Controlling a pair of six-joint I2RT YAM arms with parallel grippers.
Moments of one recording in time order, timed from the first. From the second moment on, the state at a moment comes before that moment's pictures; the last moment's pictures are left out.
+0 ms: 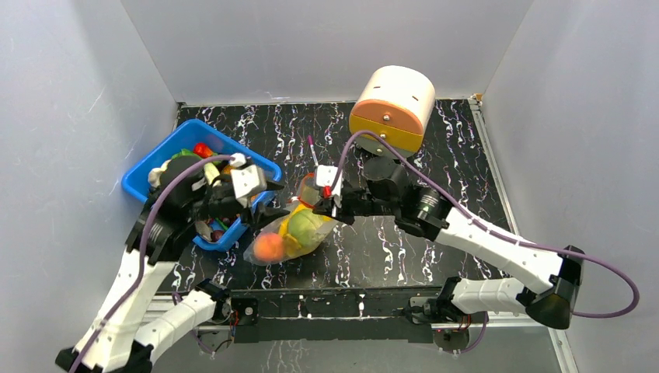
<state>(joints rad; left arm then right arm) -0.48 0.86 1.19 -0.75 0.77 0.43 0.98 1.19 1.16 -0.32 -0.40 -0.36</state>
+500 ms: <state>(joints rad) -0.48 0.67 0.89 -0.42 0.74 0.17 0.98 1.01 1.07 -0.31 -0.34 -0.21</state>
